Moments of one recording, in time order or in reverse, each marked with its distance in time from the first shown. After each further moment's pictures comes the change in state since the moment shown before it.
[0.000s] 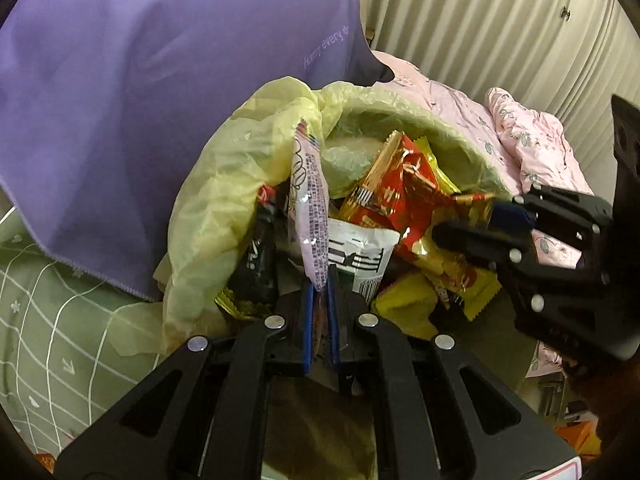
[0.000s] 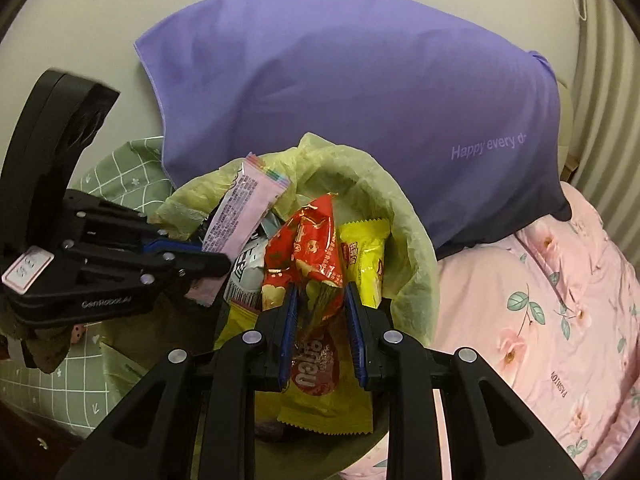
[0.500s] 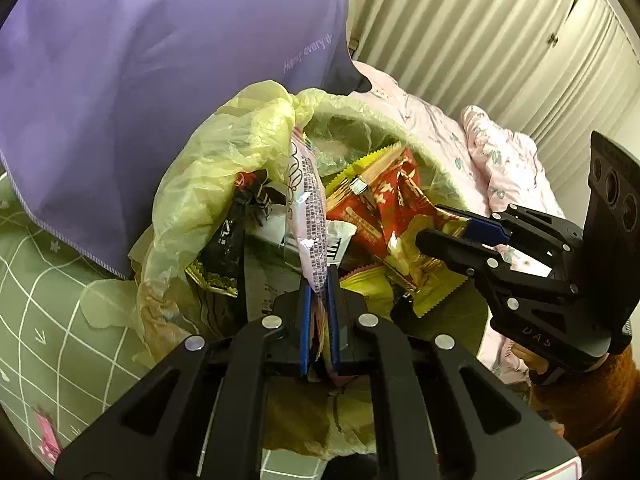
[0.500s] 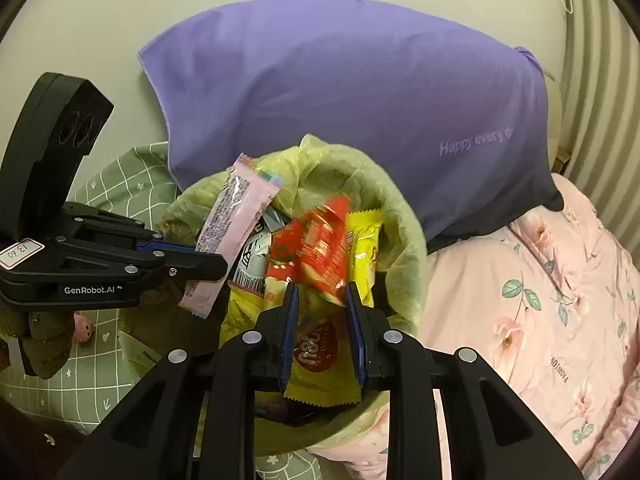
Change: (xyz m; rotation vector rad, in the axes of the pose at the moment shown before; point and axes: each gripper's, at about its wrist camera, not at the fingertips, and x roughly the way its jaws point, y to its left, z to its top) left arm -0.020 -0.004 -0.008 -0.071 -0.031 -0.130; right arm -0.023 0.002 -0.009 0.037 -0.020 -0.003
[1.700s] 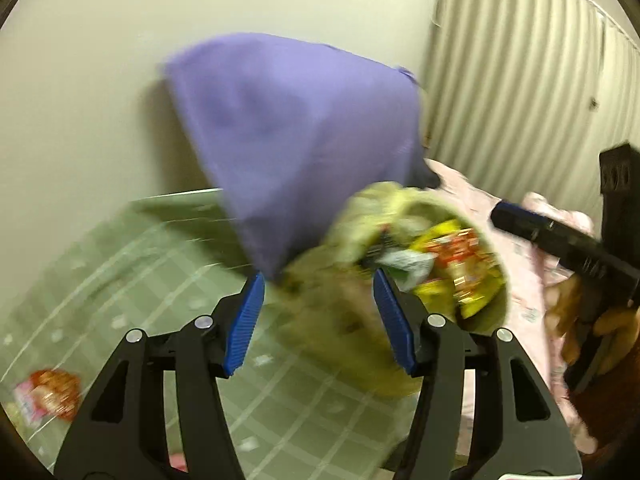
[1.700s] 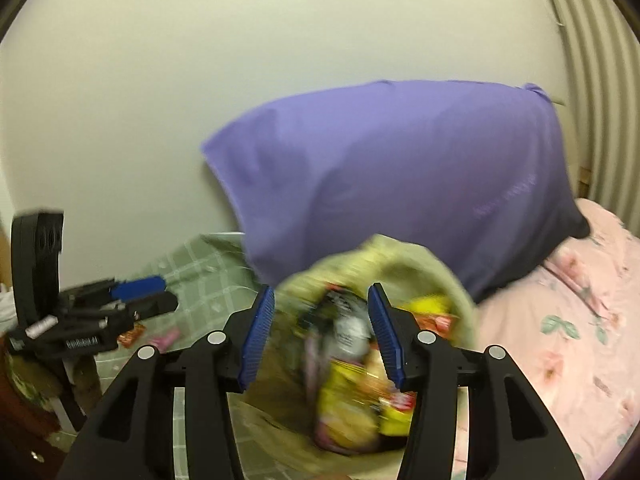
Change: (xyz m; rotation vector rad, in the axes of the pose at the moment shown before) left arm -0.147 0.039 -0.100 -0.098 -0.395 0.340; right arm -0.064 0.041 0.023 0.075 -0.253 0.181
